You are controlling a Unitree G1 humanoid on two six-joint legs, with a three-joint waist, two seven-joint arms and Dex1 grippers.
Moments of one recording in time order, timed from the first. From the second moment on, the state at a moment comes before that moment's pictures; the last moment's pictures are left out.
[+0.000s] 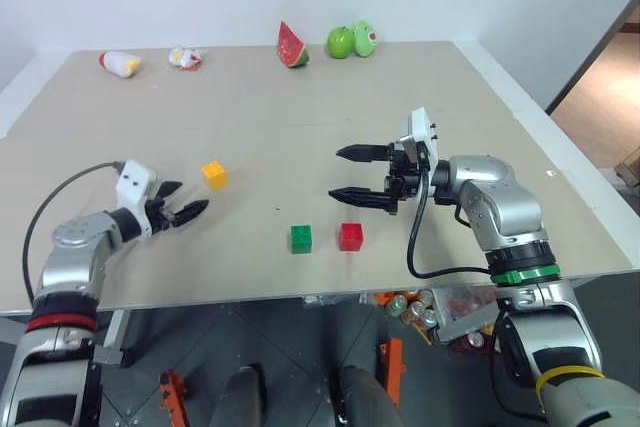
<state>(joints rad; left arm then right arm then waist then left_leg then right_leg) -0.57 0.61 0.14 0.62 -0.25 0.08 -0.90 -0.78 -0.49 0.07 0.25 0.39 0.34 1.23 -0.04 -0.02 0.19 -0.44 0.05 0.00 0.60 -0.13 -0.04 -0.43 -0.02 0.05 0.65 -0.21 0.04</state>
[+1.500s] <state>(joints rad) -0.42 0.68 0.00 0.26 -0.30 0.18 -1.29 -0.60 -0.66 -0.06 0.07 0.49 0.44 1.16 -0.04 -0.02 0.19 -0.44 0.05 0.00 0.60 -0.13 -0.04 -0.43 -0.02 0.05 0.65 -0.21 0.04</state>
